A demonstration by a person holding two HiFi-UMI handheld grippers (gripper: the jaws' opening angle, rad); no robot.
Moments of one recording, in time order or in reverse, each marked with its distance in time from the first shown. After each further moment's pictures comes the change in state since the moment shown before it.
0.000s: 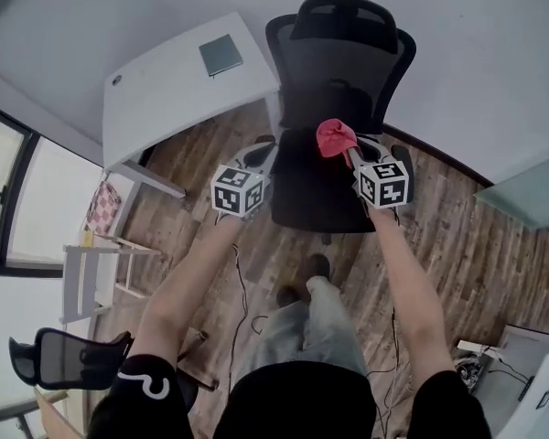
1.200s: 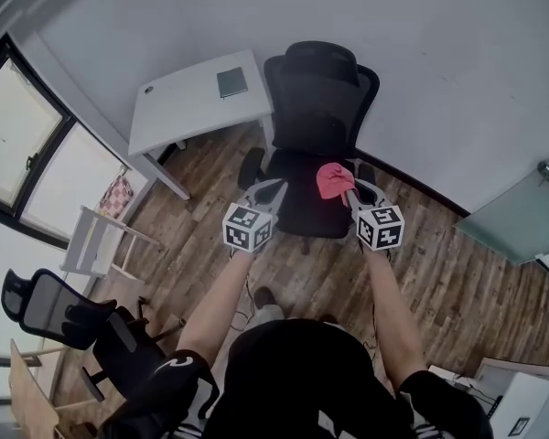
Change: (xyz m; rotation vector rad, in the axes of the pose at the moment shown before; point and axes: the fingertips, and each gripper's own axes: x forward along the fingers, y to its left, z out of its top) left arm -0.094 -0.258 0.068 0.046 -0.138 0.057; right arm -0.263 -0.007 0.037 -0.010 -0.118 0.125
